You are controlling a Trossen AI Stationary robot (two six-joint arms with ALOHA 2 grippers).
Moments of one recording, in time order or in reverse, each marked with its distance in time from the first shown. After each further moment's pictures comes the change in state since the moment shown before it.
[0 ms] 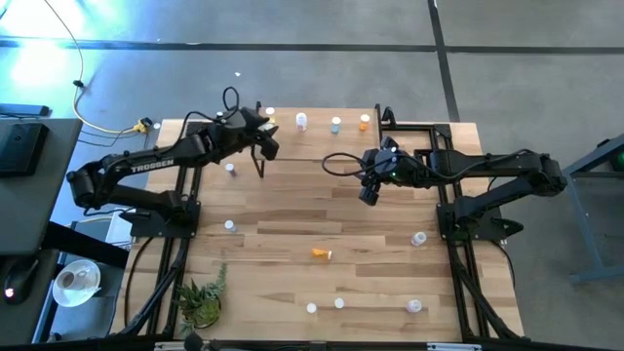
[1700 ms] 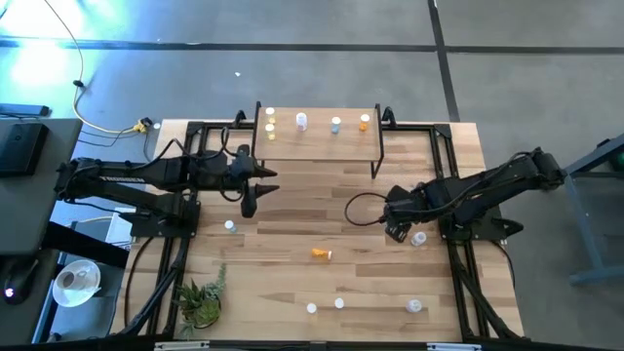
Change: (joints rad) left arm -0.479 -0.236 0.000 -0.225 0.150 -0.055; right arm 0.284 -0.009 -0.166 -0.540 -0.182 0.772
